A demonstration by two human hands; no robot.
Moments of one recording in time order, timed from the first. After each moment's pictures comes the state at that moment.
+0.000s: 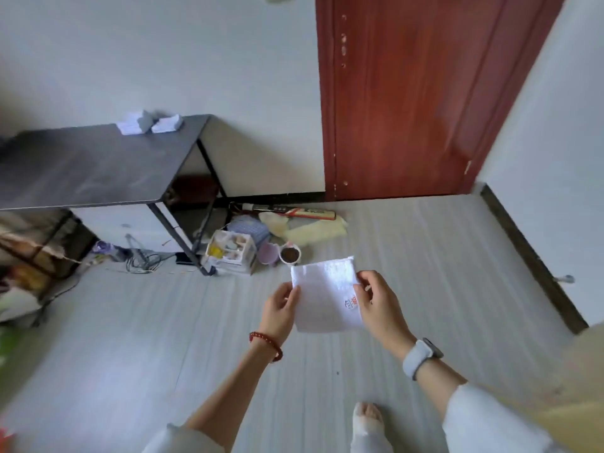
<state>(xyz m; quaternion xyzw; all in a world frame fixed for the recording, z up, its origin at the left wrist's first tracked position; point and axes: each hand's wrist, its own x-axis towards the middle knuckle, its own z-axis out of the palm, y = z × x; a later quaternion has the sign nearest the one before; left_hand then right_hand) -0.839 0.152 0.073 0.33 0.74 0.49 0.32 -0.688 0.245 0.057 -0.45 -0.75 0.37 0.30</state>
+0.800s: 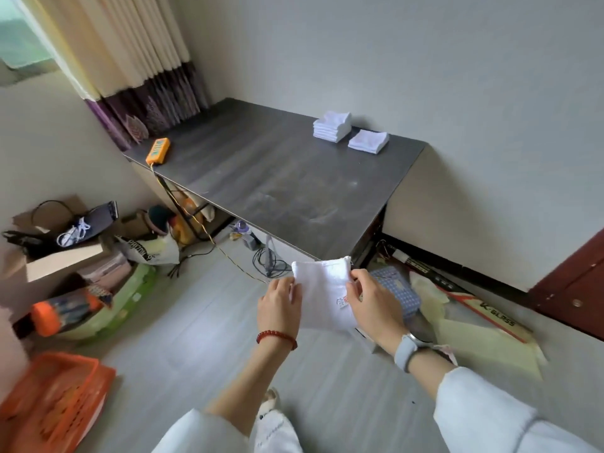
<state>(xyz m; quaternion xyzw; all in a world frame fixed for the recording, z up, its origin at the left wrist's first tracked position) -1.404 0.181 0.065 0.10 0.94 0.34 -0.02 -1.341 0.329 0.063 -0.20 -0.92 0.30 0.14</state>
